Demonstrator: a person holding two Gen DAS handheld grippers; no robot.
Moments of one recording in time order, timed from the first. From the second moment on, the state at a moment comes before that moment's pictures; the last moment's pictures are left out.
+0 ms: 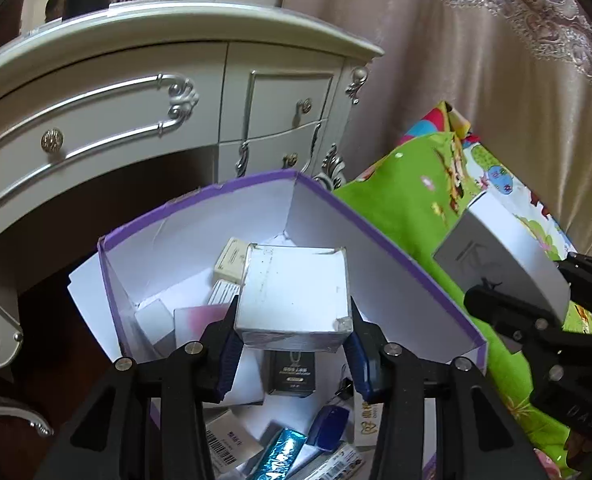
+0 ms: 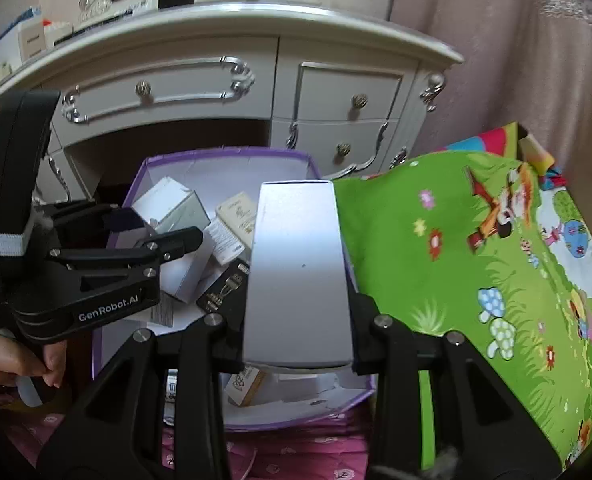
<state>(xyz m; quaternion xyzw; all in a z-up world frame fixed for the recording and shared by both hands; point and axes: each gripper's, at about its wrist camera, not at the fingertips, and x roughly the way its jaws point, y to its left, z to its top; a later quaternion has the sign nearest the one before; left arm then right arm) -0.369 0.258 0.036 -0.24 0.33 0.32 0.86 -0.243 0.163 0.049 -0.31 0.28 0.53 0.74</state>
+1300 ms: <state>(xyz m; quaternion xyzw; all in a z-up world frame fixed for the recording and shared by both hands) -0.372 0.214 0.104 -0.08 0.34 0.44 0.83 -0.245 0.141 0.058 -0.30 0.28 0.54 0.73</state>
